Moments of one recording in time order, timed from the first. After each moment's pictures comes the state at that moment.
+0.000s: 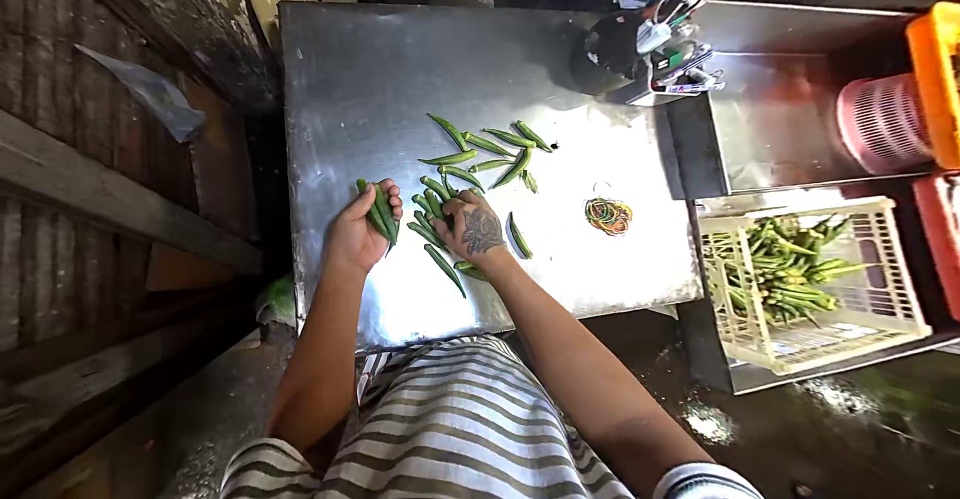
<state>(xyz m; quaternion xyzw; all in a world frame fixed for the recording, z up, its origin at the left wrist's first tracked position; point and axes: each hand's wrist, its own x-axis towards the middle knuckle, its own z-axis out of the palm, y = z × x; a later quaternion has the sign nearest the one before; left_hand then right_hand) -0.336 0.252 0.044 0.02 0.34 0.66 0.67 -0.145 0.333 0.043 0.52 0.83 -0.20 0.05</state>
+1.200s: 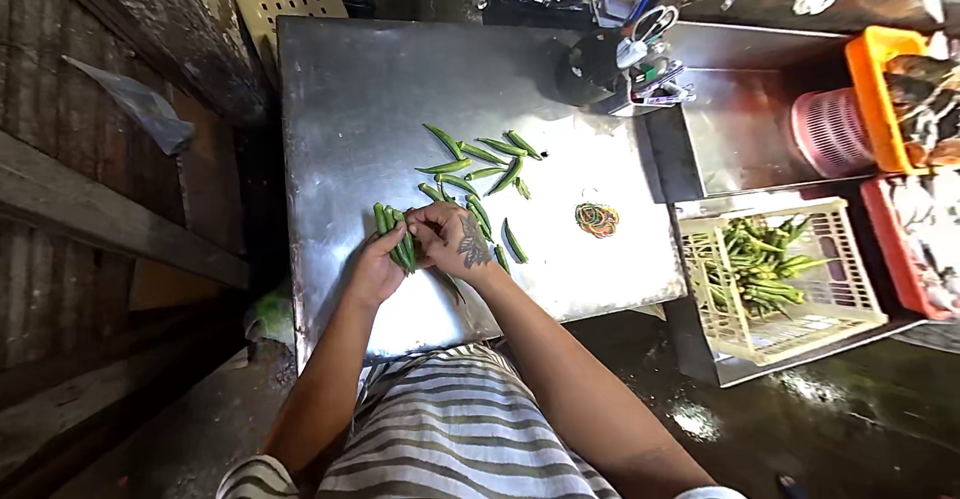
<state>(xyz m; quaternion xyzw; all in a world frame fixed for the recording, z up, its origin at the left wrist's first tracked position) -0.308 0.229 0.032 0.03 0.32 0.62 0.72 -0.177 0.309 0.094 0.45 0.78 -0.41 -0.12</state>
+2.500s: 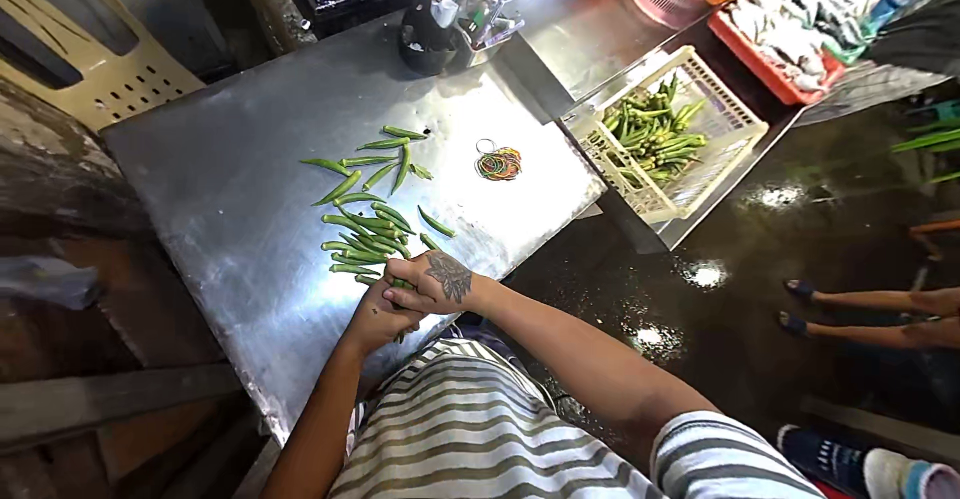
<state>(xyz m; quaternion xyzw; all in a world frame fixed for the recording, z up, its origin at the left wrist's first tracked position) -0.236 0.218 0.061 0.41 0.39 0.32 0.76 -0.061 0.268 0.086 0.33 0.86 -0.36 -0.12</state>
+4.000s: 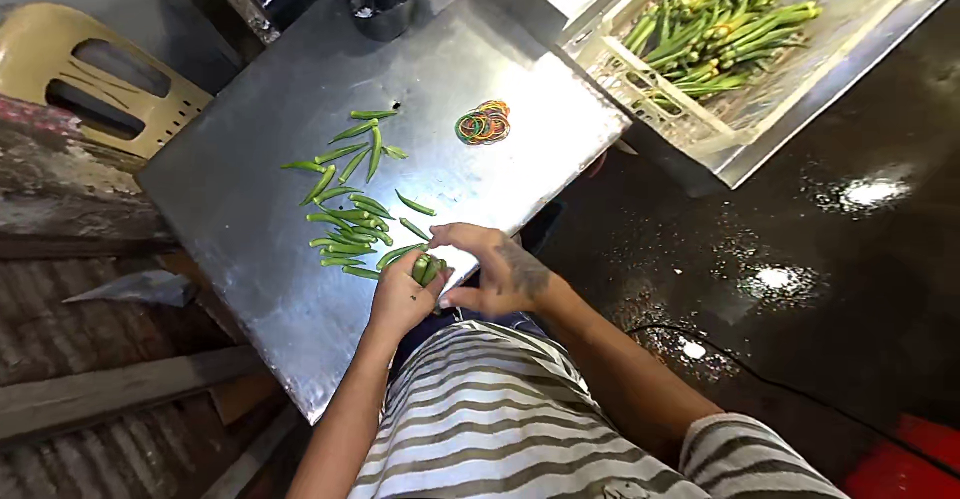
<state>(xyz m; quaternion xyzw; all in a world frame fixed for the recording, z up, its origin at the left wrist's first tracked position) -0.138 0.221 0.094 0.68 0.58 0.13 0.44 0.067 0.216 0.104 0.44 0.73 -0.42 -0.30</state>
